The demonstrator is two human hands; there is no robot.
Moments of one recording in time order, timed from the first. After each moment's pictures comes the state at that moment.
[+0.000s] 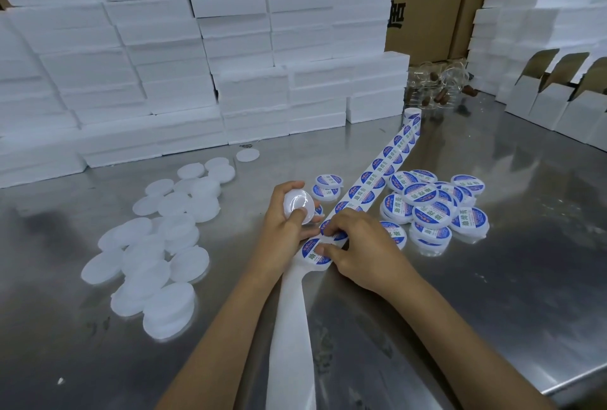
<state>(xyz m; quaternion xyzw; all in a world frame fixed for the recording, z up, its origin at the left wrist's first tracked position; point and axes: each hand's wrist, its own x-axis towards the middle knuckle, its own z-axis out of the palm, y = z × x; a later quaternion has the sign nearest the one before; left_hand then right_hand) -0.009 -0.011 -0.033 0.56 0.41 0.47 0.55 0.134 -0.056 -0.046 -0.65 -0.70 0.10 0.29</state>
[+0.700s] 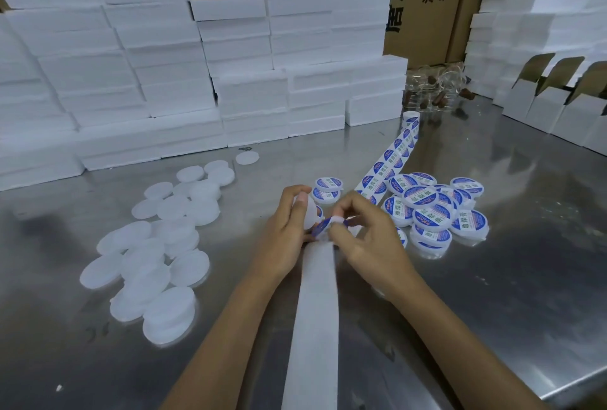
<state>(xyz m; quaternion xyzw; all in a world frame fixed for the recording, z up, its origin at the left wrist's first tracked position) -0.011 -0.010 -0.034 0.65 0.41 0.44 0.47 0.122 -0.073 -0.025 -0.52 -0.61 0.22 0.56</state>
